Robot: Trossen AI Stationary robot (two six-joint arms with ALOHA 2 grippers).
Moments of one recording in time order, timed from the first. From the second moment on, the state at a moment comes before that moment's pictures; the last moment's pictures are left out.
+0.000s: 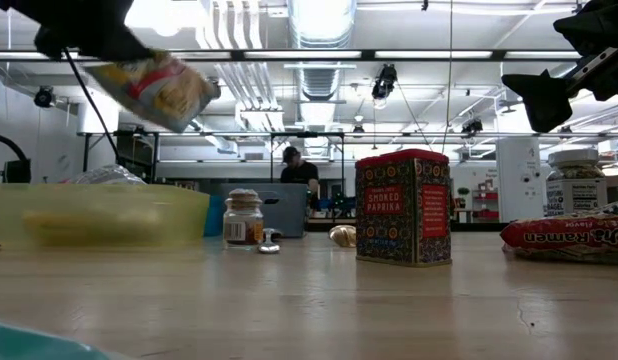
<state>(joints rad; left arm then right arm) -0.62 1.27 0.88 -1.35 -1.30 -1.65 0.27 0.03 0.01 0.08 0.13 0.34</state>
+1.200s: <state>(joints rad) -0.44 1.27 0.57 -0.98 -1.21 -1.69 0.27 0.03 0.01 0.08 0.13 0.34</state>
